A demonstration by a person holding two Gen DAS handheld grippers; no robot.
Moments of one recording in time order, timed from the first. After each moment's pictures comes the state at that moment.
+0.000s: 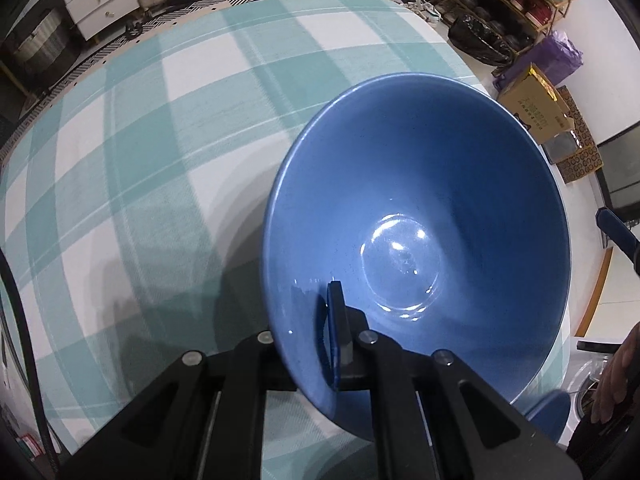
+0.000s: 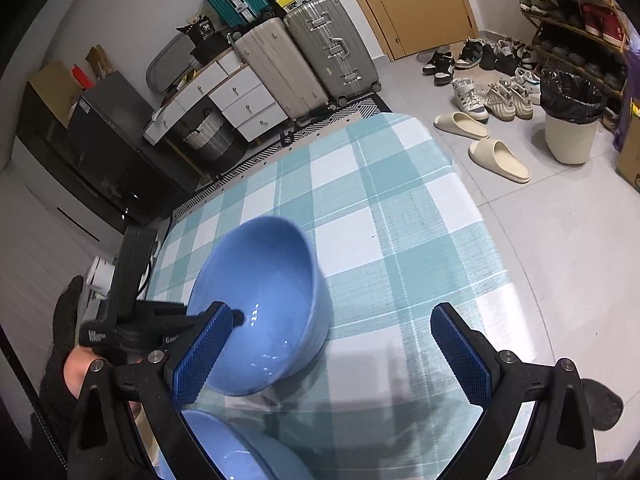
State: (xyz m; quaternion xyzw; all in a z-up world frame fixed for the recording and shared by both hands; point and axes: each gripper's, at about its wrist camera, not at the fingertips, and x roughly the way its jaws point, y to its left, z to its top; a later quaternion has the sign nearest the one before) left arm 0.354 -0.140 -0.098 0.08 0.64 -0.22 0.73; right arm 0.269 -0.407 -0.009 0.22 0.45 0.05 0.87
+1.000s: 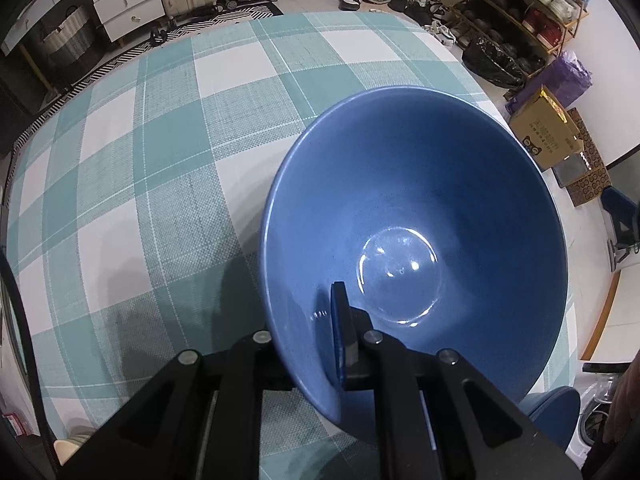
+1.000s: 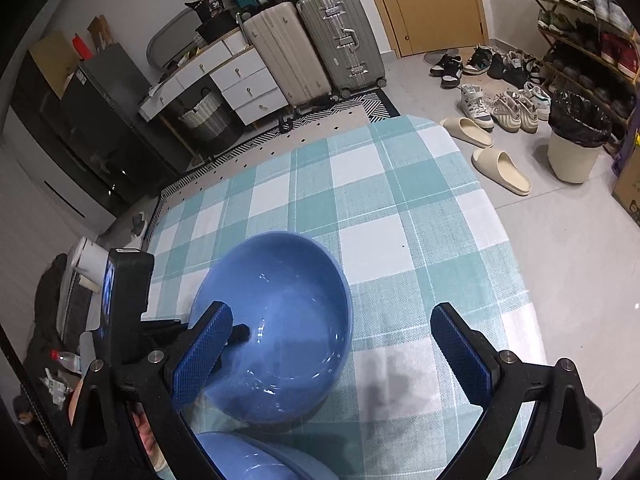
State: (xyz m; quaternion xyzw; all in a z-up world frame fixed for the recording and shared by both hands) left arm 0.343 -0.140 -0.097 0.07 0.61 -0.19 0.76; right arm 0.298 -0.361 0.010 0.17 0.47 0.04 0.86
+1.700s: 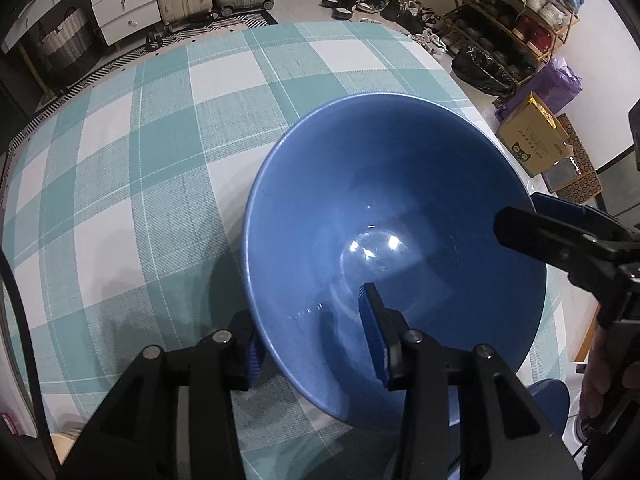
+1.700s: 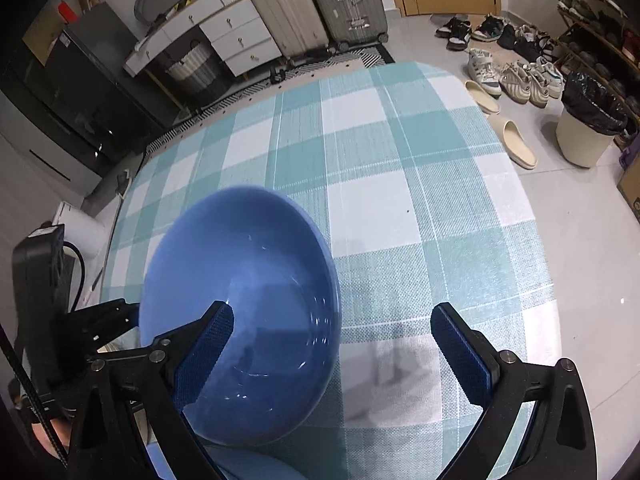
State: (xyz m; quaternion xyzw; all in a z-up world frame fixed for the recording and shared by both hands) left arm 0.334 -0.142 -0.091 0.06 0.60 -0.21 0.77; right arm 0.336 -0.353 -0.044 0.14 0.55 0.05 0.82
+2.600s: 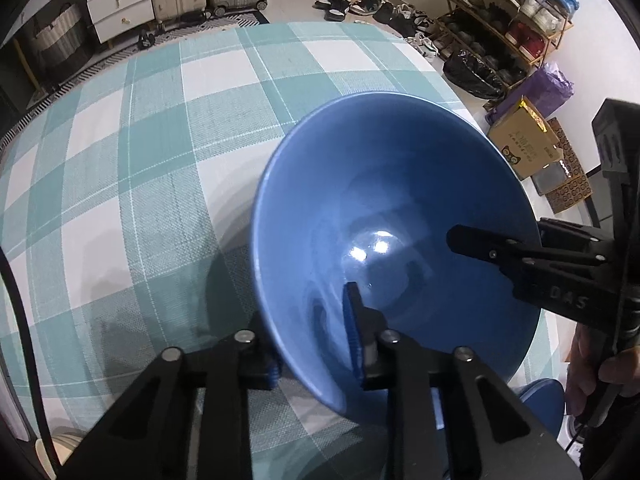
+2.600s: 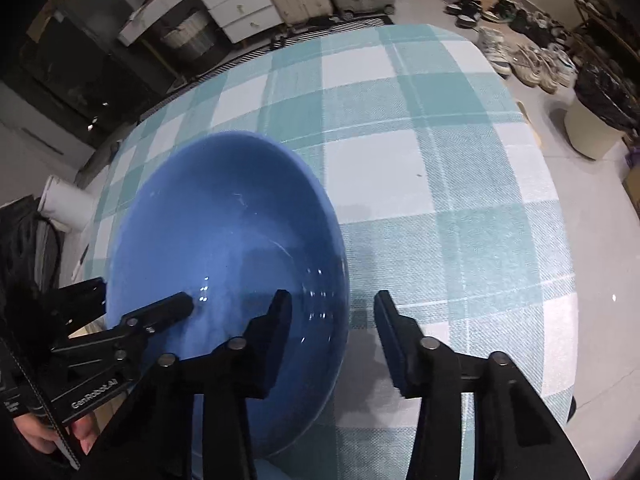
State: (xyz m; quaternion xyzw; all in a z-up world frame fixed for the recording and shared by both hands) left arm 0.334 -0.138 -0.094 0.04 0.60 -0.23 0.77; right arm 0.344 -0.343 -0.078 0.11 0.60 0.05 0.79
